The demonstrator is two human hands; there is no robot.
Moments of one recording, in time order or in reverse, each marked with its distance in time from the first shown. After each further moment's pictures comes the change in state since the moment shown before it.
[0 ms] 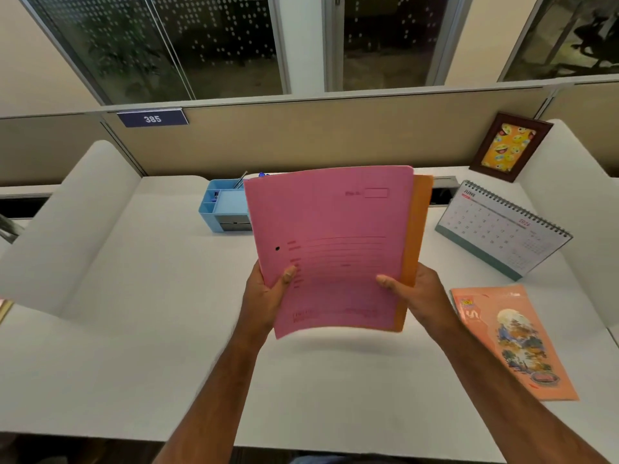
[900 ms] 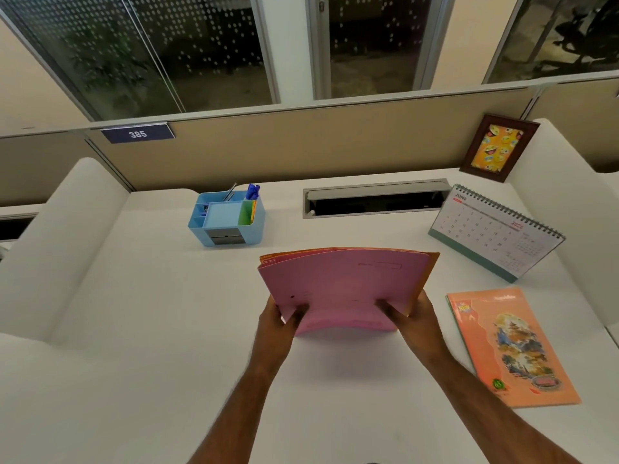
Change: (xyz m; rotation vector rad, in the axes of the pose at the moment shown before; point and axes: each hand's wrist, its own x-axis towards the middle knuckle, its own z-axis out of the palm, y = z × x) left_hand -0.004 -0.052 0.019 0.227 -0.036 0.020; right_hand -0.006 0.052 -0.001 -0.130 0.120 -0.091
